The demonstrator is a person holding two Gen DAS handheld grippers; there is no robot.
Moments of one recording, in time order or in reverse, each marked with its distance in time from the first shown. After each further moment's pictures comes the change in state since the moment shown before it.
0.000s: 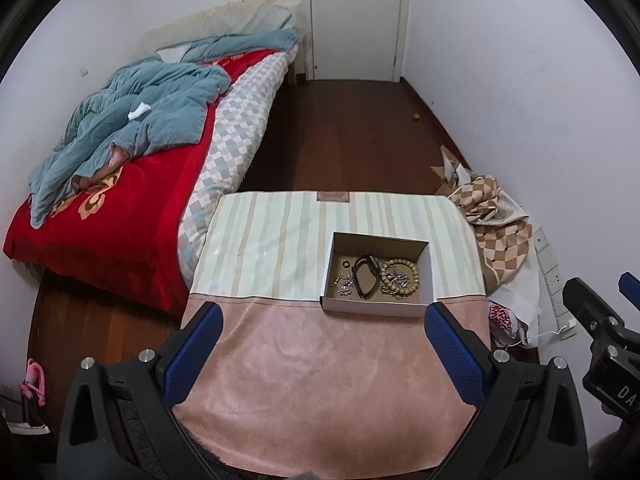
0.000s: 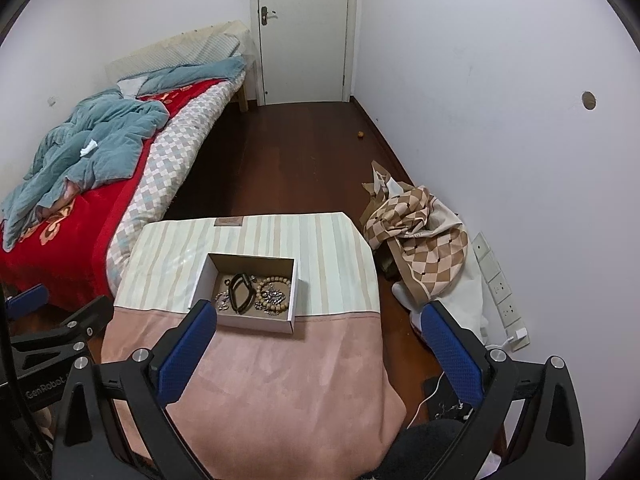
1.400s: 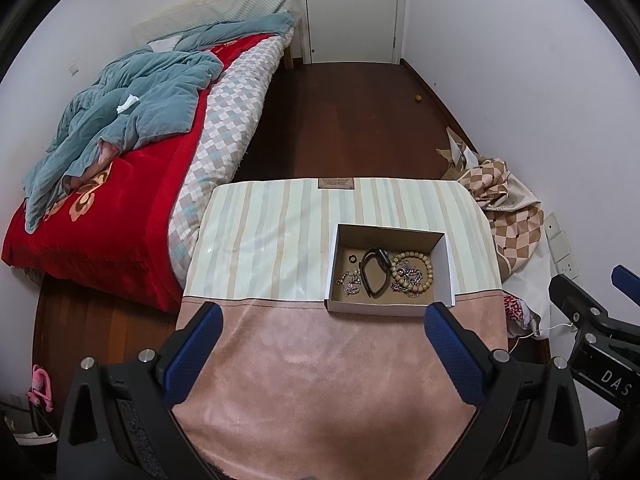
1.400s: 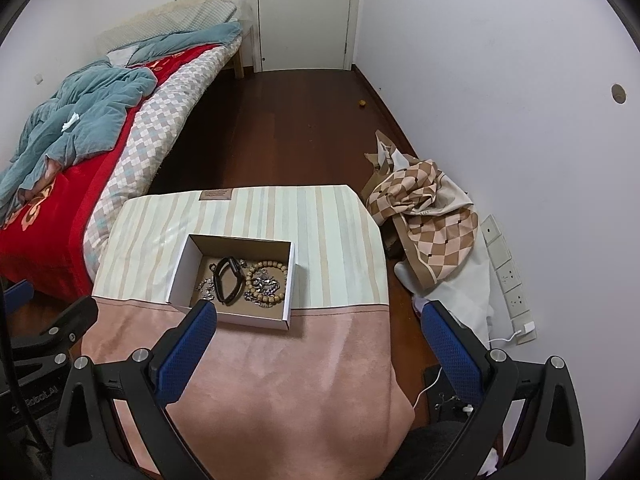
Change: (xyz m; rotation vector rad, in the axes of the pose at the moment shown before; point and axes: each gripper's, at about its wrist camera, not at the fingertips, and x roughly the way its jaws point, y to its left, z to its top) left arm 0.042 -0.001 0.012 0.036 0.055 0.008; right arm 0.079 0.019 0.012 -0.023 0.112 -0.025
